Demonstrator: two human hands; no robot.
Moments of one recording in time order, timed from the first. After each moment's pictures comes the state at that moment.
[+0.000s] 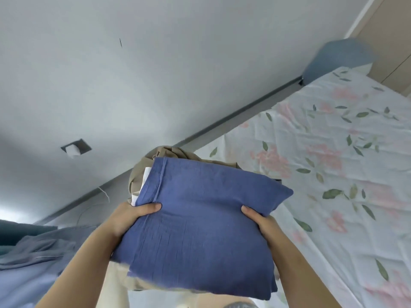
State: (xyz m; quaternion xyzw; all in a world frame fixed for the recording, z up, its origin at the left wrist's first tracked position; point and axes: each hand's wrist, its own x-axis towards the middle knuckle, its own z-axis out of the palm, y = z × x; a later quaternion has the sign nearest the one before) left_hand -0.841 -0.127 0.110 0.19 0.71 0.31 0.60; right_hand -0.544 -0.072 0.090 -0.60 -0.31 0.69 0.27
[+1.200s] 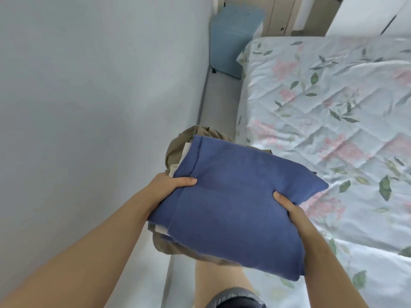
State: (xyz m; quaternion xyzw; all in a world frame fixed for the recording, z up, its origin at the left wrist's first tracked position) left_hand -0.889 0.540 0.108 0.52 0.58 -0.01 0.62; right_hand -0.679 0.337 0.056 -0.60 0.04 0.55 0.58
